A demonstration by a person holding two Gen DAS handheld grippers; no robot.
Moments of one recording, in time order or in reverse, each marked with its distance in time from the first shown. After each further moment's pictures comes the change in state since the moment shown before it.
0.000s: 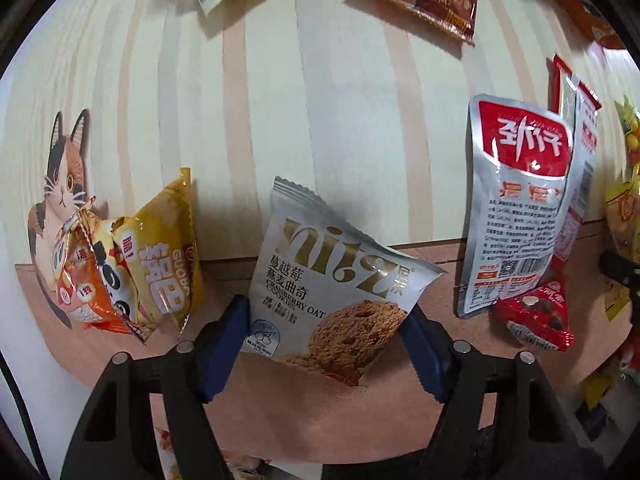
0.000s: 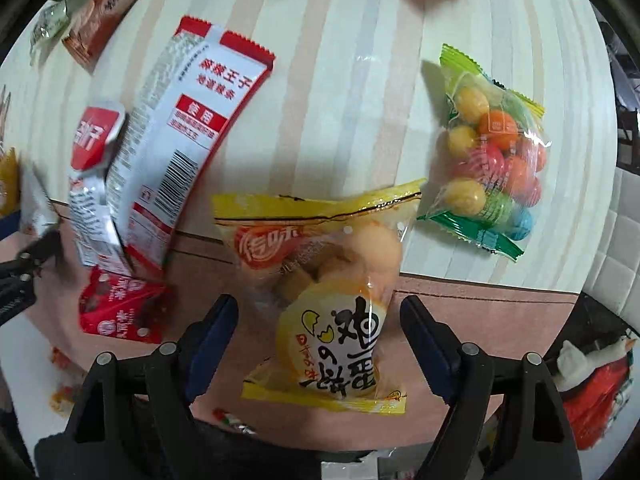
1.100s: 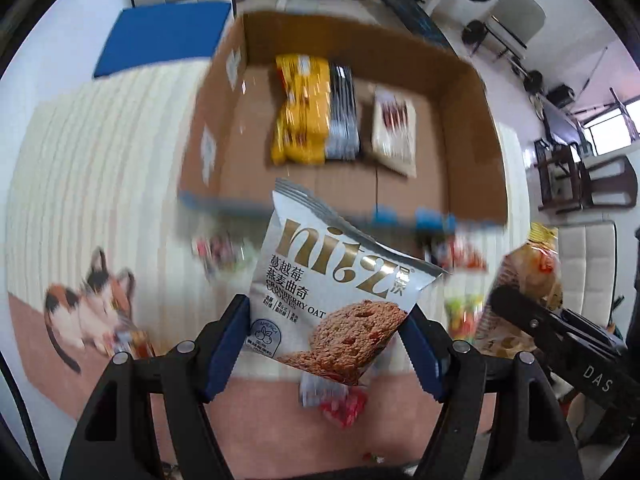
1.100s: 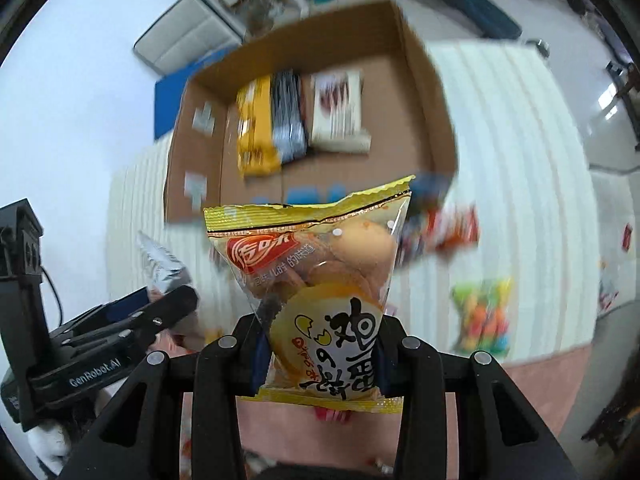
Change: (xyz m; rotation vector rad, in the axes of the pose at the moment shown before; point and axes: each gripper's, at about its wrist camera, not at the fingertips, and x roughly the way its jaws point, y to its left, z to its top) left arm -0.233 0.036 0.070 -0.143 -0.330 -0.255; right arm -0.264 -0.047 0.001 0.212 -0.441 0.406
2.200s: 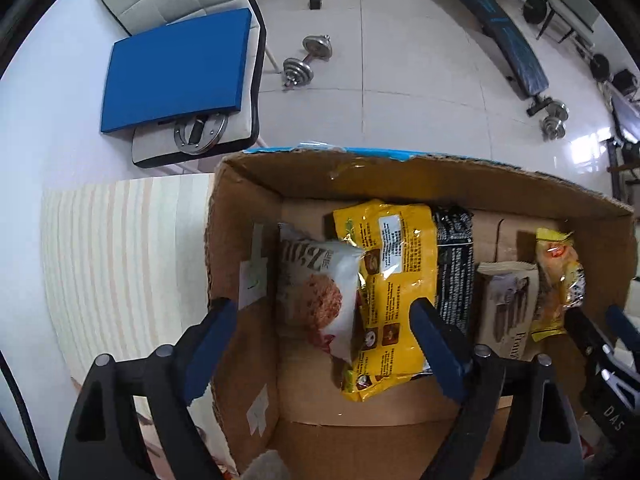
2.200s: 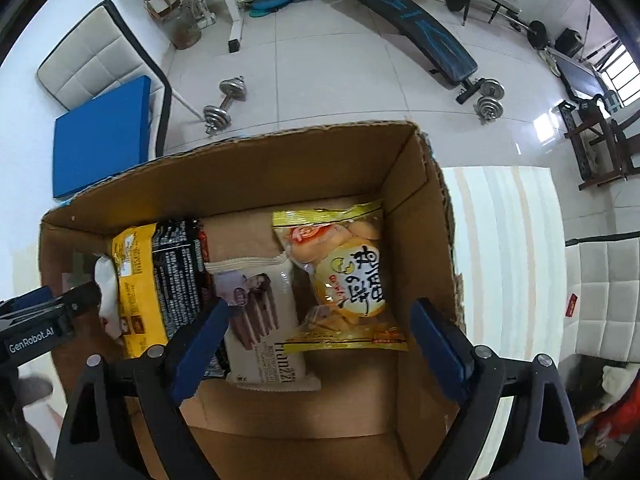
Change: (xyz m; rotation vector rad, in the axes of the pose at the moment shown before) left arm 0.111 0.032 0.223 0.021 0.107 0.251; right arm 0.184 0.008 0.215 0.022 -0.016 -0.316
